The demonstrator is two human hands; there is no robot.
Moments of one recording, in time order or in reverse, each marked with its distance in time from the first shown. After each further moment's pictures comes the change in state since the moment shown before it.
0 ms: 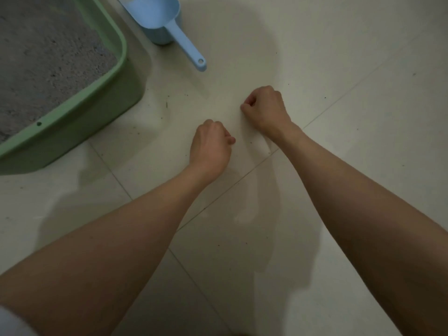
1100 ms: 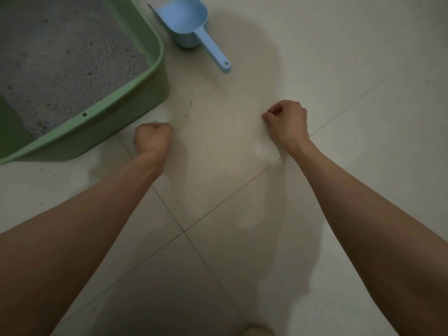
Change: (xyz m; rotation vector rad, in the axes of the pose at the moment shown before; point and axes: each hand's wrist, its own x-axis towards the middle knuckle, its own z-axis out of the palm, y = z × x) left_hand 0.004 -0.095 -0.069 -0.537 0.321 -0.599; right_hand -0.029 0.003 0.006 0.158 0.129 0.150
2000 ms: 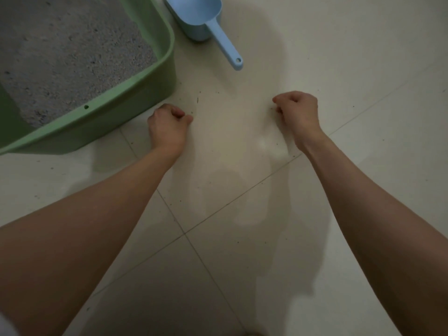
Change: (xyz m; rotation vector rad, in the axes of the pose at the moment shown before) left_hand 0.009 0.006 0.015 0.247 0.042 0.362; right_hand 0.015 -0.016 0.000 0.431 -0.066 0.205
